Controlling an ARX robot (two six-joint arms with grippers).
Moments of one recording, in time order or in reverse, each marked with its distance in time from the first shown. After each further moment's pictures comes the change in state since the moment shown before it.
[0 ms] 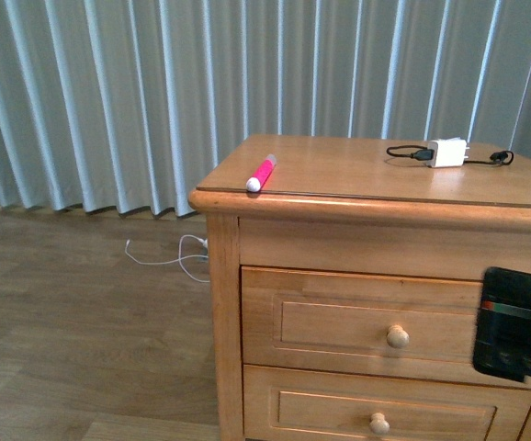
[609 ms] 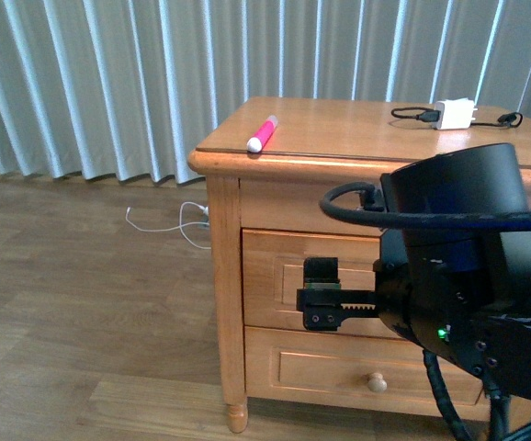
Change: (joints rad) left arm 0.000 0.000 0.000 0.000 0.000 0.000; right arm 0.125 0.558 0.373 0.148 -0.006 -0.119
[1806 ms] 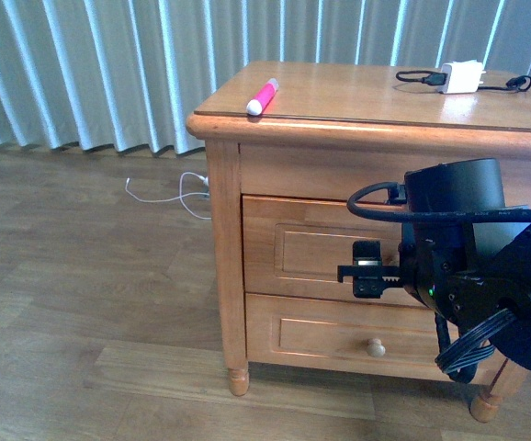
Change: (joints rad) left arm 0.000 0.000 0.000 0.000 0.000 0.000; right arm -0.122 0.240 0.168 0.050 0.055 -0.074
